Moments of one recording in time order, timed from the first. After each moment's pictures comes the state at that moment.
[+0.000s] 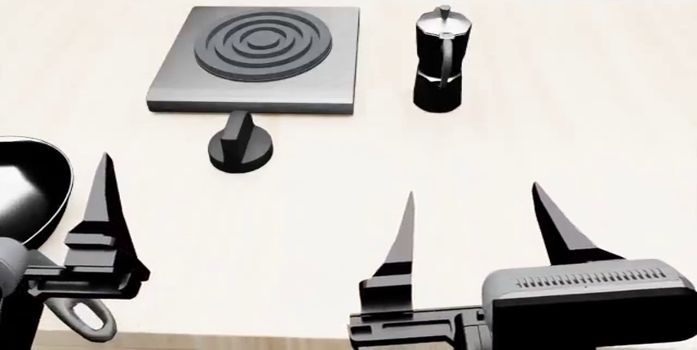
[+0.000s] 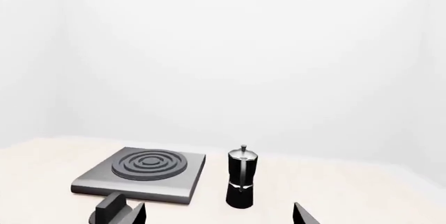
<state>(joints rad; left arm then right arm) -0.23 -0.14 0.07 0.67 -0.22 -0.56 -0.18 0.21 0.19 -0.06 -0.83 0.19 0.78 0.13</state>
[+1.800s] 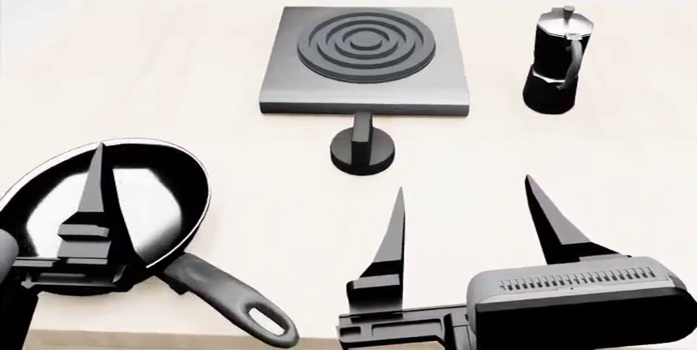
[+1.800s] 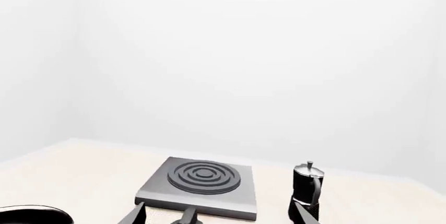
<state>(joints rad) -0.27 -0.20 0.09 0.70 -0.30 -0.59 -0.25 0.23 0.24 -0.12 -0.85 0.22 0.78 0.19</state>
